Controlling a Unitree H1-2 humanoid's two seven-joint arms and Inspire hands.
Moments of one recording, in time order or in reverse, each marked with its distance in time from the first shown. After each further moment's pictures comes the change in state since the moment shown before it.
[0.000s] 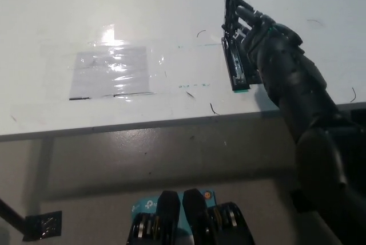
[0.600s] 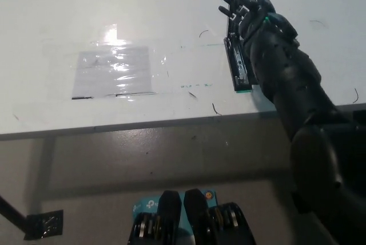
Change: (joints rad) left_arm 0.008 -0.002 0.001 -0.004 0.000 0.000 0.000; right_arm 0.034 0.024 0.003 -0.101 -0.048 -0.052 0.034
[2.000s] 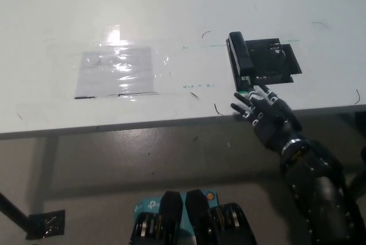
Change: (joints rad) left_arm -0.021 -0.004 0.000 0.007 0.002 0.000 0.000; right_arm 0.803 -0.079 0.419 -1.163 0.477 0.353 -0.235
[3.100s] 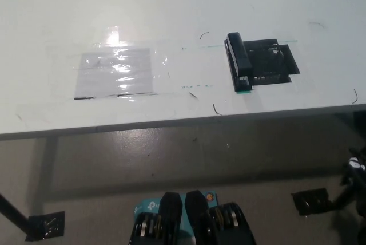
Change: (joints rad) left_arm -0.017 0.003 -0.001 0.005 0.001 0.000 0.000; right_arm 0.301 -0.158 -0.140 0.155 -0.384 -0.206 0.117
